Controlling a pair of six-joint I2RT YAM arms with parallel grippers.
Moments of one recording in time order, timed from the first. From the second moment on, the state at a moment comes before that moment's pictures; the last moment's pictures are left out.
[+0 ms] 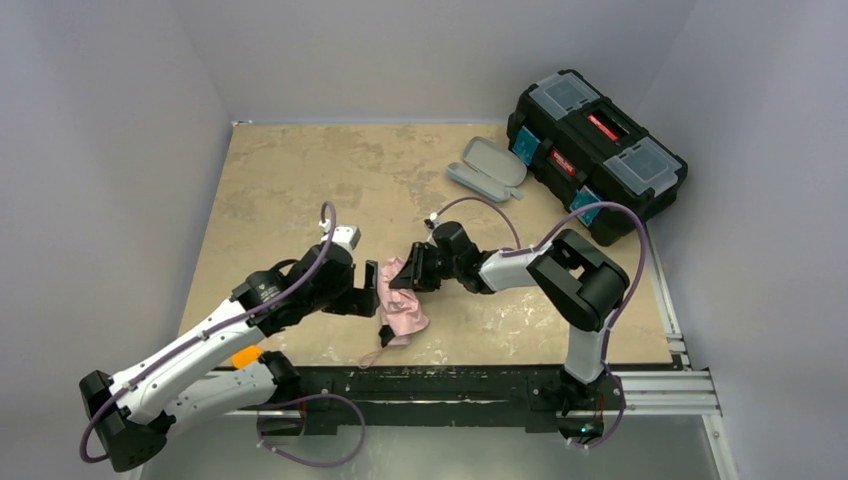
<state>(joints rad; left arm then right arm) -0.84 0.87 0.84 -0.87 -0.21 -0.62 0.79 1.88 0.84 0.39 -0.36 0.98</state>
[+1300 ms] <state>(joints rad) -0.41 0.71 0.90 -0.58 0.31 -0.67 0.74 1.45 1.01 0.37 -0.69 0.71</state>
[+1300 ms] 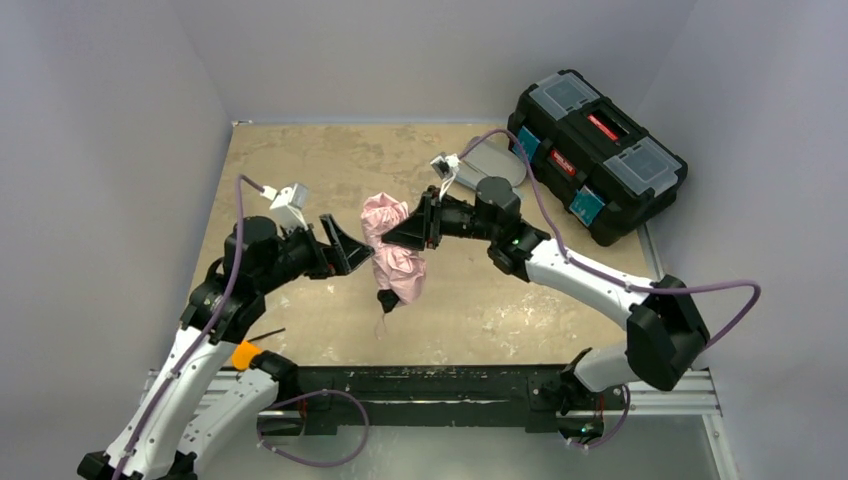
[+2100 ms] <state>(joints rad) -0.41 0.50 0.92 -0.81 0.07 -0.58 0.90 1.79 0.68 1.31 -0.09 0.15</state>
